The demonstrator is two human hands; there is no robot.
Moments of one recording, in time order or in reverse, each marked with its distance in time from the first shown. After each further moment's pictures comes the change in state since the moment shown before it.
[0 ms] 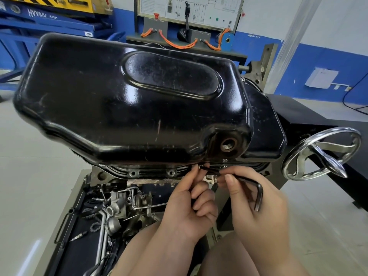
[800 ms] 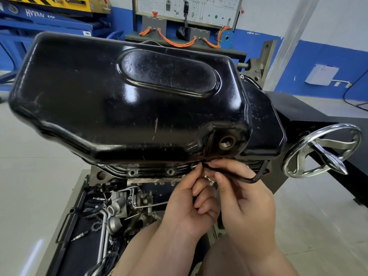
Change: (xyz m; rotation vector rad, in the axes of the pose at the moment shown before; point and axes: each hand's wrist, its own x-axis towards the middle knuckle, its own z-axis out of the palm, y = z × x) left_hand 0.005 -0.003 0.000 0.000 -0.037 0.011; right_hand -0.003 0.009 0.017 0.058 0.024 -0.035
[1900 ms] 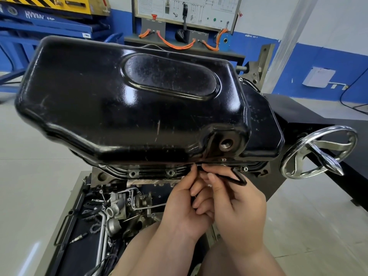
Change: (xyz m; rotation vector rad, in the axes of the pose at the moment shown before) left_hand -0.001 0.003 -0.005 -0.032 -0.073 0.008; right_hand -0.003 0.001 0.013 -0.018 0.083 -0.032
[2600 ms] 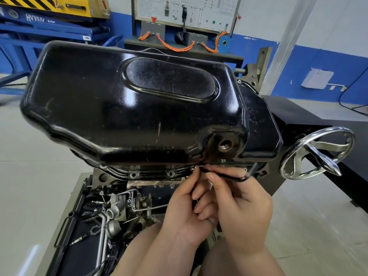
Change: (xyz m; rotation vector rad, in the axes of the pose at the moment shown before) left_hand -0.008 -0.004 0.004 0.054 -0.056 -0.005; right_hand 0.001 -0.004 0.000 0.101 0.088 0.117
